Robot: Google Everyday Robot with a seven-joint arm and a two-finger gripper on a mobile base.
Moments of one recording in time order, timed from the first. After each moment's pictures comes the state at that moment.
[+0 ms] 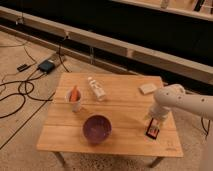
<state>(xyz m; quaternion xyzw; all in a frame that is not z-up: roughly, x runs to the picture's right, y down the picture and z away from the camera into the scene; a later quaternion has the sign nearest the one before) 0.279 0.203 0.821 -0.17 0.29 0.84 0.43</state>
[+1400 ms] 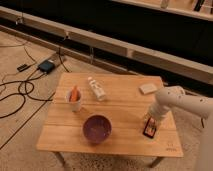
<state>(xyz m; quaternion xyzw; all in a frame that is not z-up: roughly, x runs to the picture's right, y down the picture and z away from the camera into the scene) 0.254 0.202 0.843 -0.22 0.27 0.83 0.43</state>
